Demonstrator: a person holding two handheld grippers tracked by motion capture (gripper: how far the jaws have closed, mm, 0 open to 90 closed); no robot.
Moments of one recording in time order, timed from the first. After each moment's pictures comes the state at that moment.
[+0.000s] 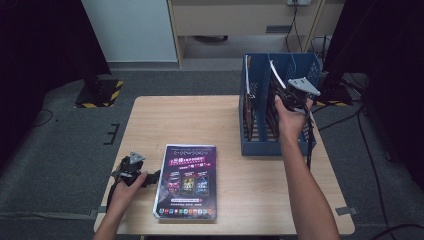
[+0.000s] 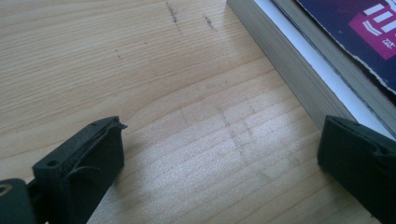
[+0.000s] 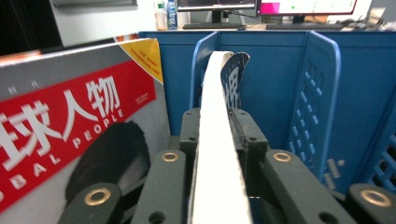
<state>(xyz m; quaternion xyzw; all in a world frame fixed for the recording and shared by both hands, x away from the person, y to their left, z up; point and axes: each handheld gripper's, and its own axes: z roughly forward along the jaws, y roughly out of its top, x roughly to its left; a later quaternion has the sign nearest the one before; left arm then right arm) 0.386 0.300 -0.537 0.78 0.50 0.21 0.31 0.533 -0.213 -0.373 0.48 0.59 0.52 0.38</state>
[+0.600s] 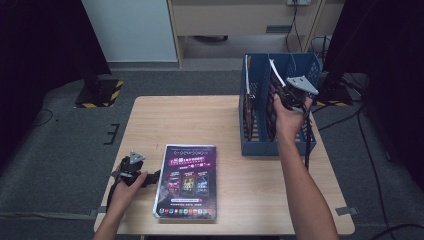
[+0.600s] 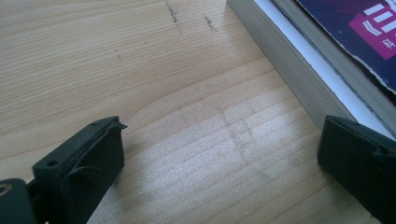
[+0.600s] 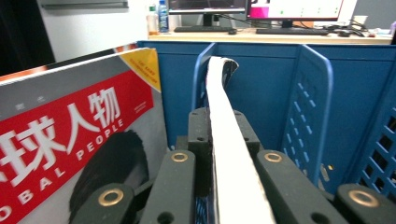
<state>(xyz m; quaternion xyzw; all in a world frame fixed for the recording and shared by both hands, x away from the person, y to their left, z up) 0.386 0.300 -0.537 0.78 0.50 0.21 0.31 0.529 -0.205 -0.365 0.49 0.58 0.51 0.40</state>
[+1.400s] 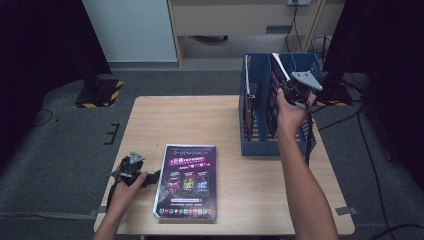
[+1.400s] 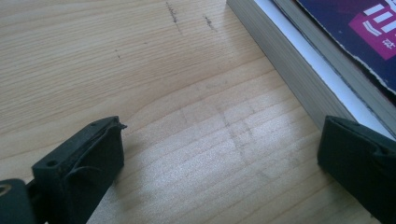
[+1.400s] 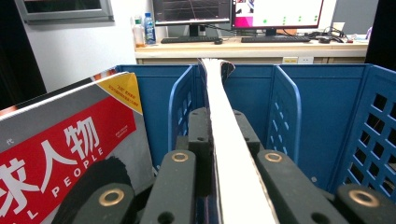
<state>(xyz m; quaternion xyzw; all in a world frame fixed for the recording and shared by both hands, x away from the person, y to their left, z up) 0.386 0.300 -0.537 0.78 0.50 0.21 0.31 0.536 -0.211 -0.353 0.50 0.56 0.51 0.42</state>
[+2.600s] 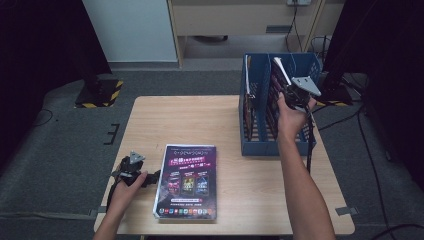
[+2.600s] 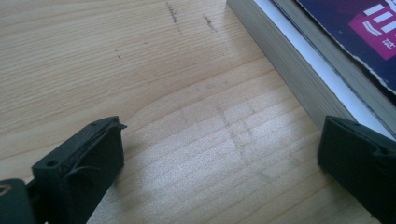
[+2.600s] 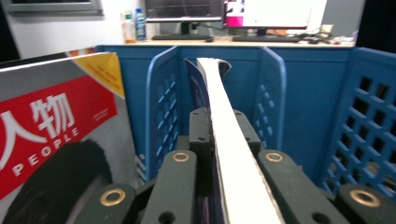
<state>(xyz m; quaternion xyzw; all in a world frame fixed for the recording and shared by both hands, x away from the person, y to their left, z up) 0.386 0.300 -0.537 0.78 0.50 0.21 0.31 0.536 -0.217 -0.372 0.50 0.55 0.49 0.44</state>
